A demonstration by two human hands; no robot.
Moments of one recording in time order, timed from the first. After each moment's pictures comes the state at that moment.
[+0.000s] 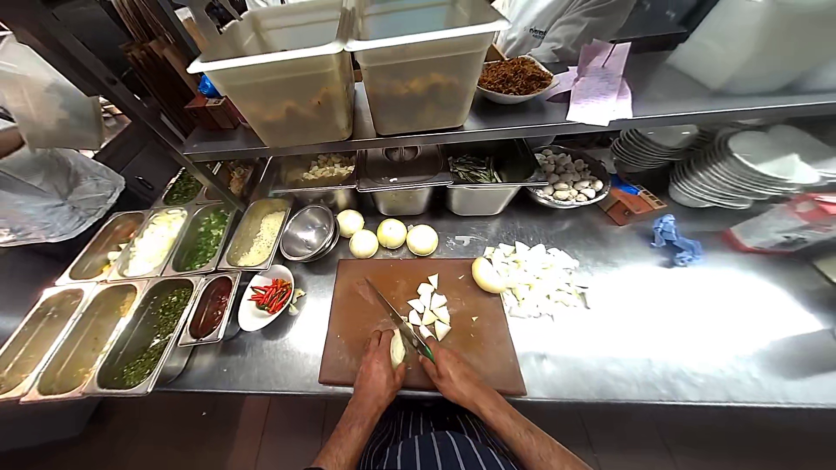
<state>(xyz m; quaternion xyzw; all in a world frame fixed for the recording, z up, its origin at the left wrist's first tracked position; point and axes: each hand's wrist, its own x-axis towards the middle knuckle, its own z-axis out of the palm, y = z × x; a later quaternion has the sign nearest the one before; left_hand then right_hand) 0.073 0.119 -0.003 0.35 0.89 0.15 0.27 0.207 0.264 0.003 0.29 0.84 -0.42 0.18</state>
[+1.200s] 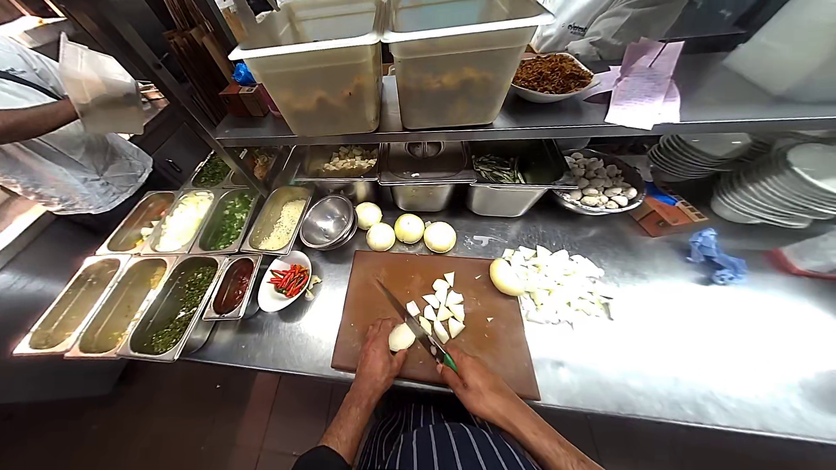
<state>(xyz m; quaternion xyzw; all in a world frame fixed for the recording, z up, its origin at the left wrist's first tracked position) 0.052 0.098 -0.022 0.34 0.87 0.25 0.23 0.226 0.260 0.050 0.28 0.81 -0.46 0.23</state>
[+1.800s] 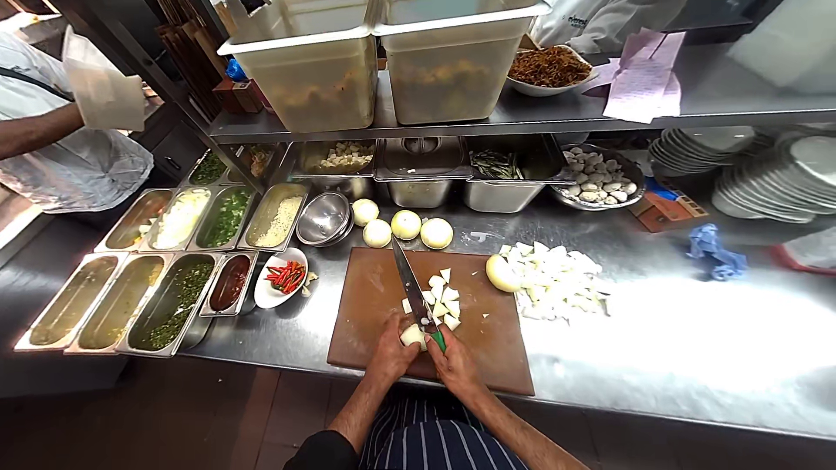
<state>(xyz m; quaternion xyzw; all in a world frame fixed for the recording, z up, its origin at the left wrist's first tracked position) 0.069 0.133 -0.017 0.26 0.86 0.26 0.35 0.209 0.248 -0.032 0.34 0.80 -0.50 -0.03</state>
